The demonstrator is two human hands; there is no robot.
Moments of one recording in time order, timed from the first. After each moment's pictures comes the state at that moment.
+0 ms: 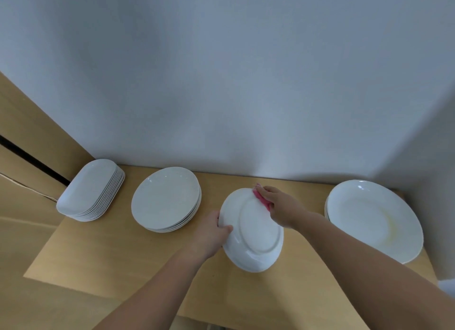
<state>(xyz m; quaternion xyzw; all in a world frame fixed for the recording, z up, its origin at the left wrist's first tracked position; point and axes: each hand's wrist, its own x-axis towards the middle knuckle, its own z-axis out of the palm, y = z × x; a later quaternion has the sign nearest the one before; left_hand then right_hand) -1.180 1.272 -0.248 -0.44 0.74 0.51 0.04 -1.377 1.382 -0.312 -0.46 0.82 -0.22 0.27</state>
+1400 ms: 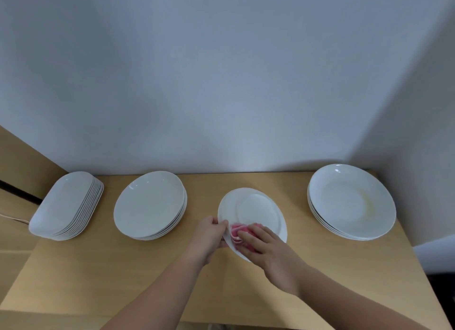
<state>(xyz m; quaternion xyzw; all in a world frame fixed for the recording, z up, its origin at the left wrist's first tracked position) -1.192 1.276 -0.300 -0.46 0.59 0.66 0.02 -1.268 1.460 -0.323 -0.68 0.72 -0.17 -0.03</state>
